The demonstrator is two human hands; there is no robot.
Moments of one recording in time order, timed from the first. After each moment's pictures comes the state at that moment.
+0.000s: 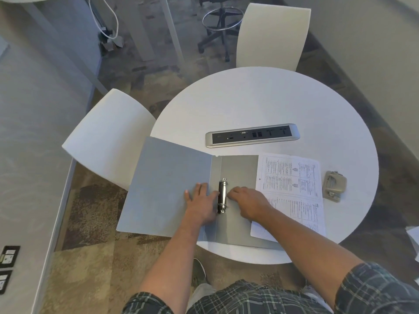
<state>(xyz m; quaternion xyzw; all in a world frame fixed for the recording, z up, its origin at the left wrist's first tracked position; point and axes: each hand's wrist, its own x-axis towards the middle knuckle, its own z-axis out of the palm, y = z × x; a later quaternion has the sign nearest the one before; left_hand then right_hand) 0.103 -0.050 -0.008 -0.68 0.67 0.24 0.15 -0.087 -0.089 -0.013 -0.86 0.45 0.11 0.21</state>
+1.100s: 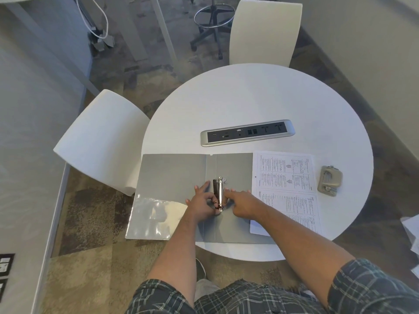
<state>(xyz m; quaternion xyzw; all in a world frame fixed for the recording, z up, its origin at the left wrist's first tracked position) 0.104 -0.051 -0.018 -0.71 0.55 0.44 -0.08 -0.079 -0.081 -0.013 -0.76 0.50 0.09 0.42</state>
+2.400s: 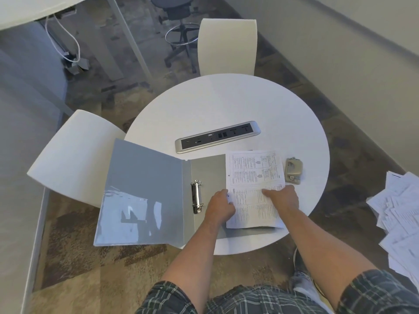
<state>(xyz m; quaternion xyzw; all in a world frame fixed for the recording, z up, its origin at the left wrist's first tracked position) -0.032 -0.044 -0.014 -0.68 0.62 0.39 -0.06 -0.254 -0.057 -0.050 -0.28 0.83 -0.21 0.44</state>
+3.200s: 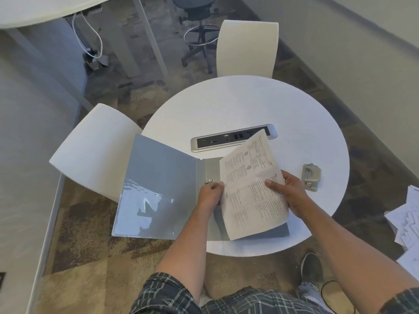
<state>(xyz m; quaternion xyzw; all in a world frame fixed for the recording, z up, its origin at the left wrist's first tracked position) 0.033 -0.073 -0.007 -0.72 0.32 0.54 -0.29 -0.229 -0.062 0.034 -0.40 0.52 -0.40 0.64</state>
